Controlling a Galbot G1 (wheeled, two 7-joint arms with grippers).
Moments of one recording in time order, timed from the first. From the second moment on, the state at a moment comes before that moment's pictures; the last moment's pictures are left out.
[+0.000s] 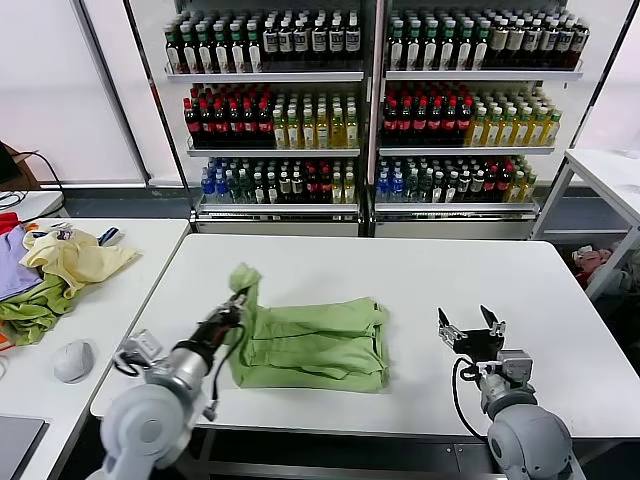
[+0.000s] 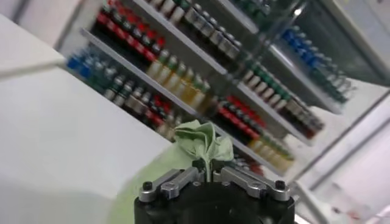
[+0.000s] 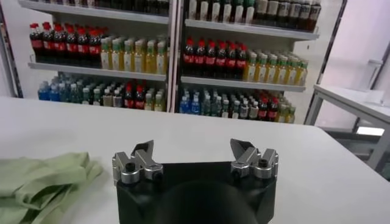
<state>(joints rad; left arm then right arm) 1.16 -1.24 -0.38 -2.13 -1.15 0.45 -0.38 -1.30 1.18 0.53 2.06 0.33 -0.47 0.16</state>
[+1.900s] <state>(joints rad) 1.15 -1.30 -0.18 -1.84 -0.49 0.38 -0.39 -1.25 1.20 0.50 2.03 0.32 -0.46 0.15</state>
